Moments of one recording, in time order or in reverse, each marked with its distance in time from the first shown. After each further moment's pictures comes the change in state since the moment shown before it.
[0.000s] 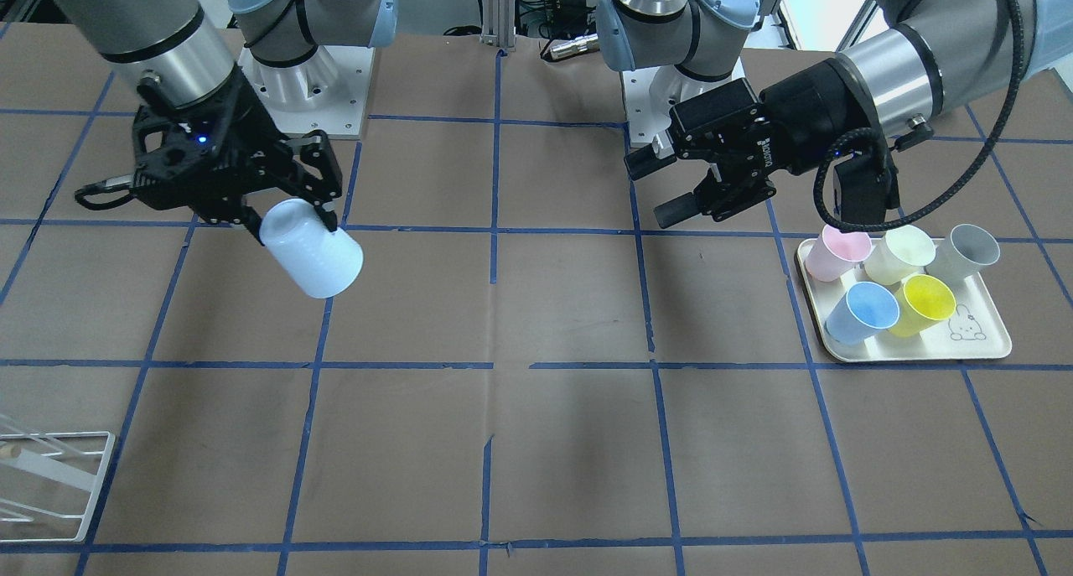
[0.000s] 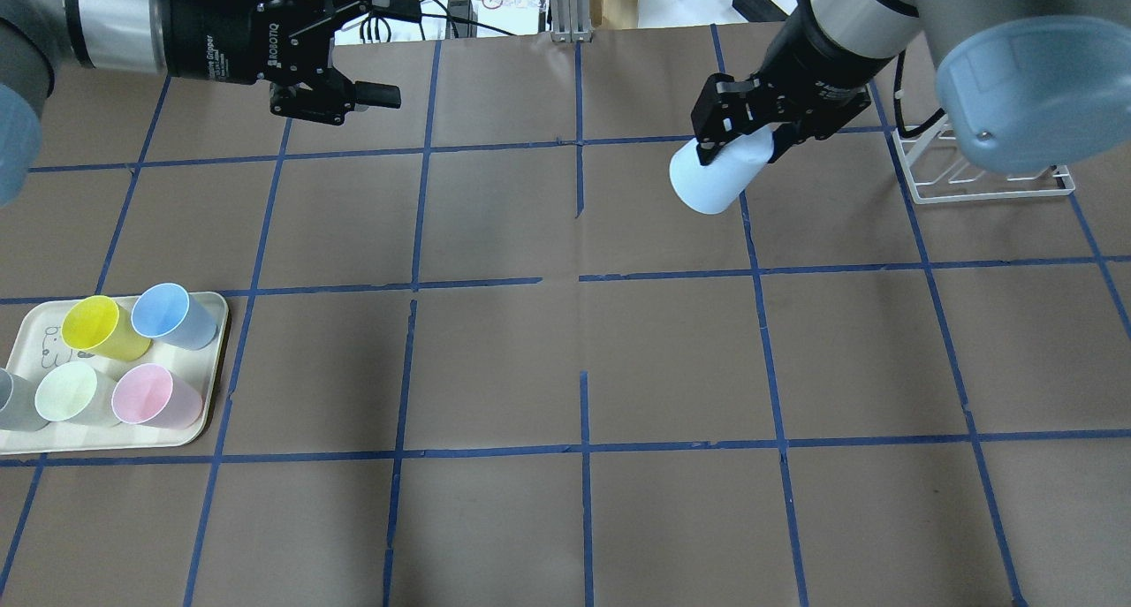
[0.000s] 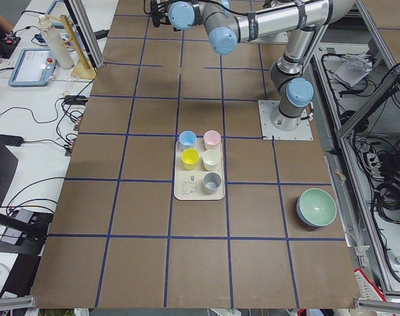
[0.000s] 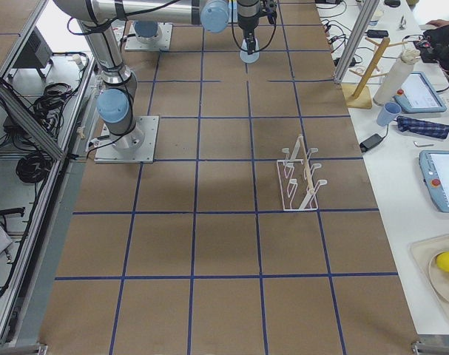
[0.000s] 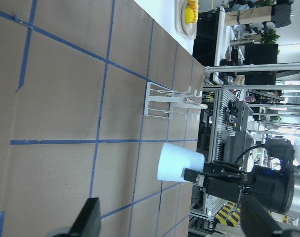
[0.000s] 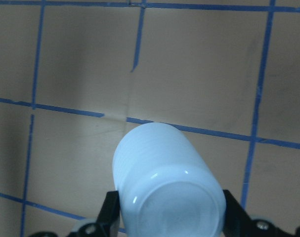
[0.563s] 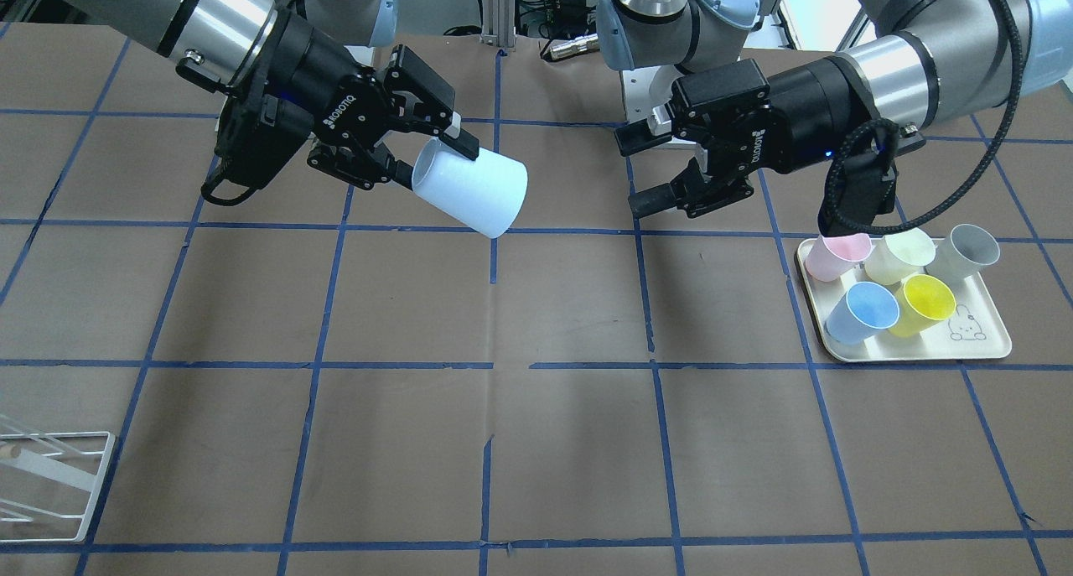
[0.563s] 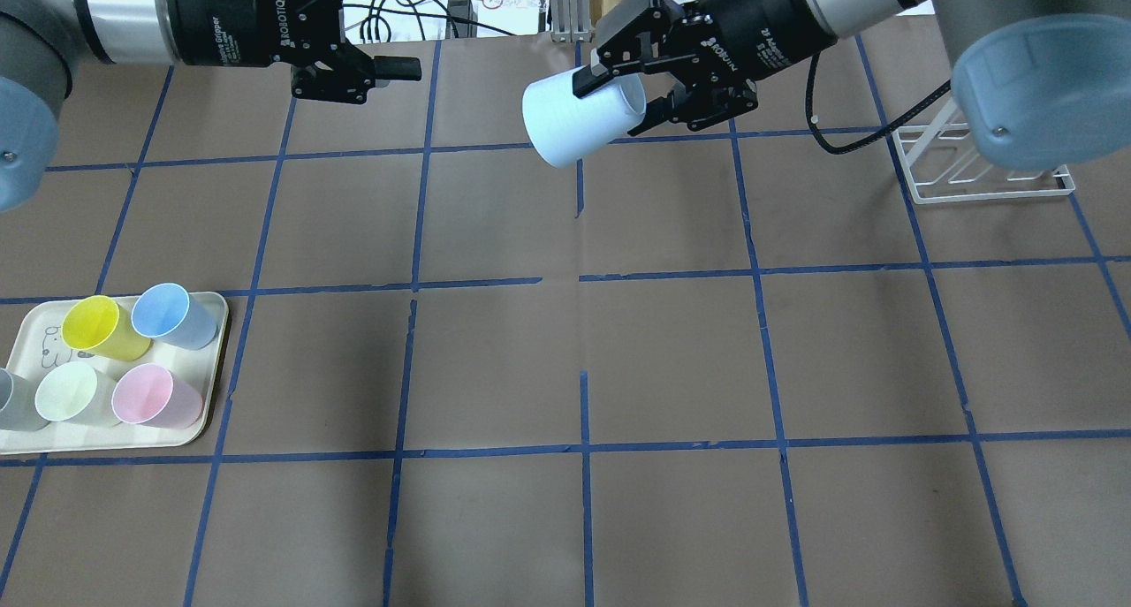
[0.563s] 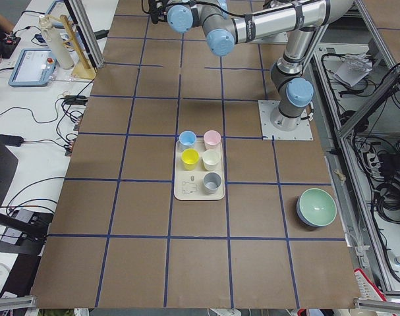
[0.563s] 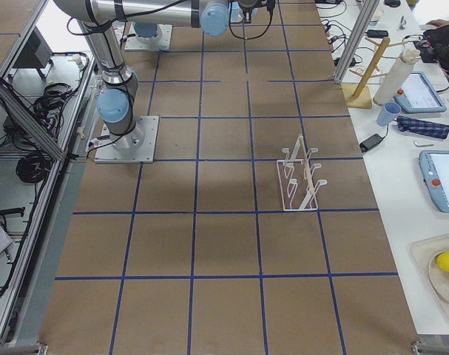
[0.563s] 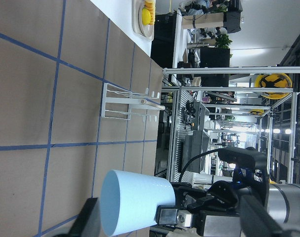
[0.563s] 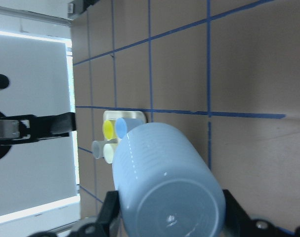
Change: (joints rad) left arm -0.010 -0.014 -0.002 0.001 -0.112 0.000; right arm -0.062 0.002 0.019 0.011 0.606 0.129
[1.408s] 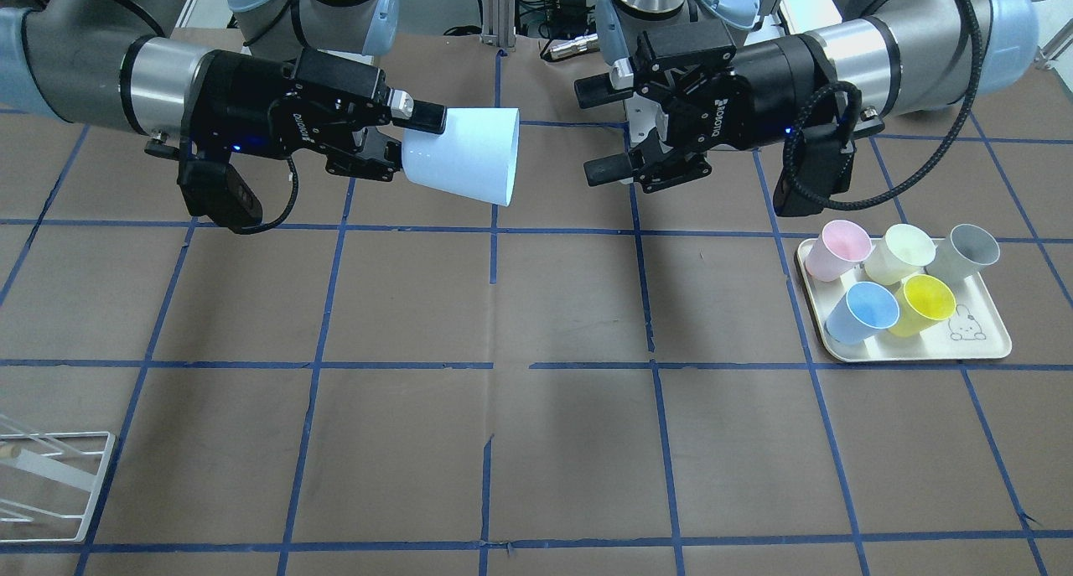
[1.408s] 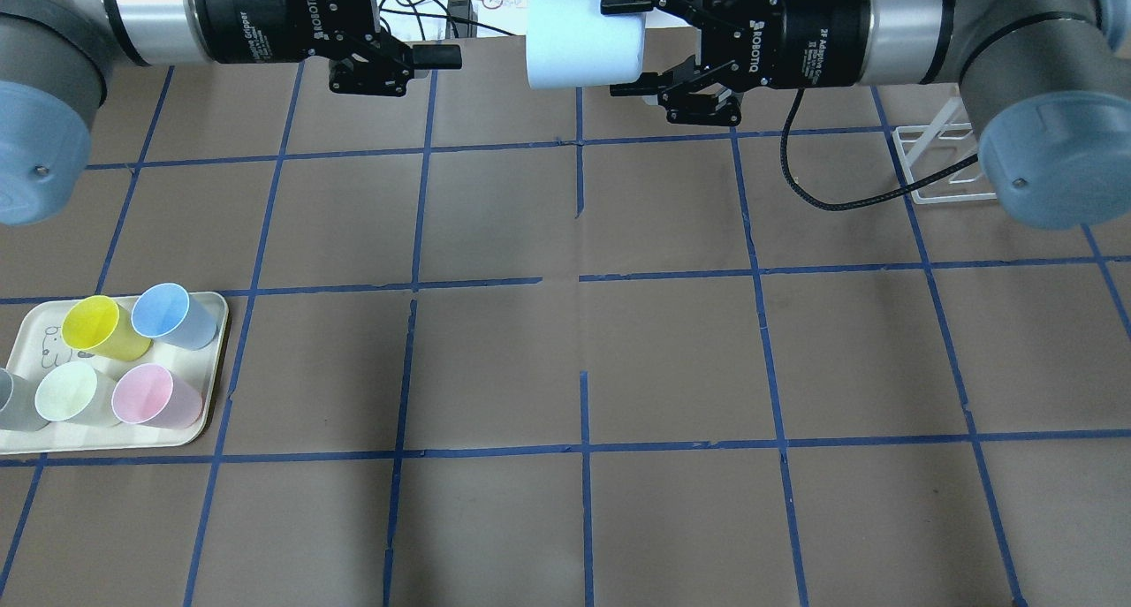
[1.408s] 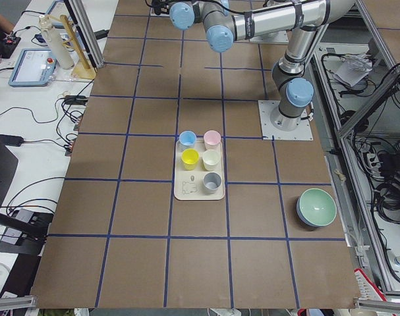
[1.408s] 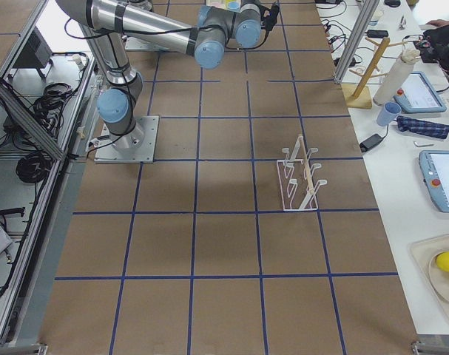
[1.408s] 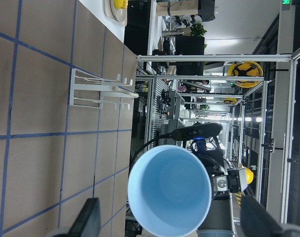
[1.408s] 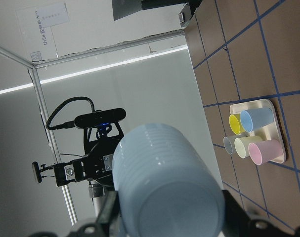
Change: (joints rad) left arm -0.050 0.012 -0.013 0.013 -0.109 -0.002; right arm -0.102 0.006 0.172 0.061 0.504 0.004
